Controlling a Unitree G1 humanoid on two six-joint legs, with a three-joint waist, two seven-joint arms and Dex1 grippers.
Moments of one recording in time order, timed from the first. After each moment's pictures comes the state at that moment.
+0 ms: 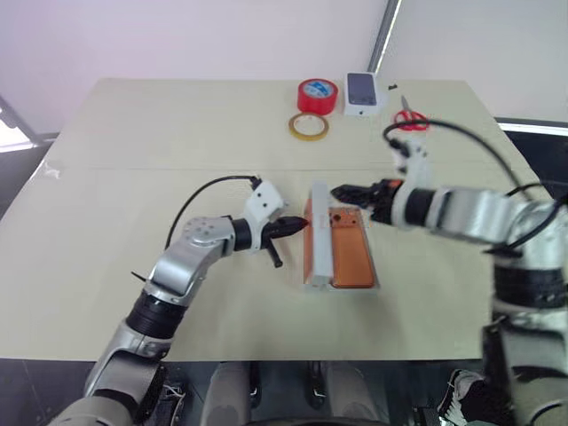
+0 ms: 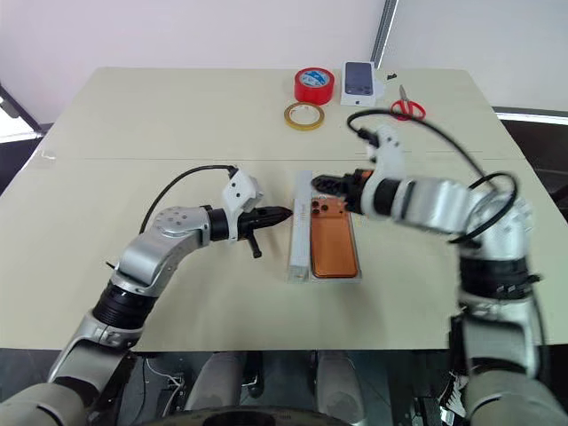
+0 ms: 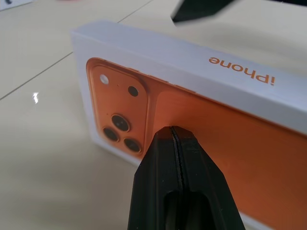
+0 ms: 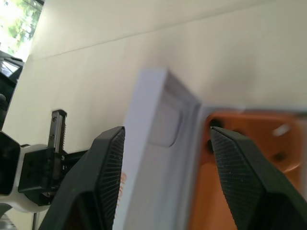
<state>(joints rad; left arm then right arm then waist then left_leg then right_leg) -0.53 0.33 -0.27 -0.11 -0.27 0.57 -0.77 -0.70 -0.72 -0.12 -0.05 1.93 1.25 -0.68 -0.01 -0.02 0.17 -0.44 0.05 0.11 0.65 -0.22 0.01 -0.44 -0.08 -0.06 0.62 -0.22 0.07</state>
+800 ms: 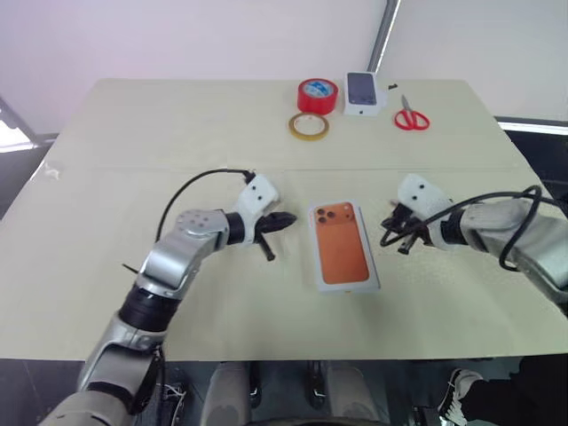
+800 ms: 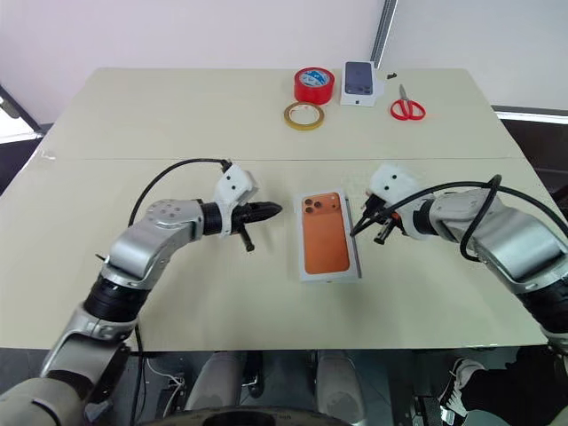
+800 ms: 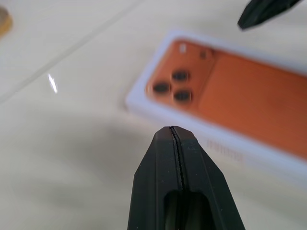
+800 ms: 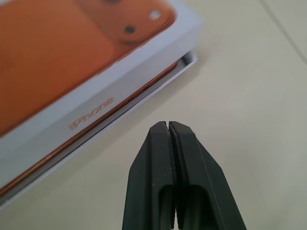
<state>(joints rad) -0.54 0.44 -0.26 -0.14 -0.25 0.70 -0.78 -0.53 -1.15 0.34 -0.31 0.52 0.85 0.59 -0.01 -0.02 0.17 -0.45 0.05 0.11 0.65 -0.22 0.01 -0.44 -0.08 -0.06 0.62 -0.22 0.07</state>
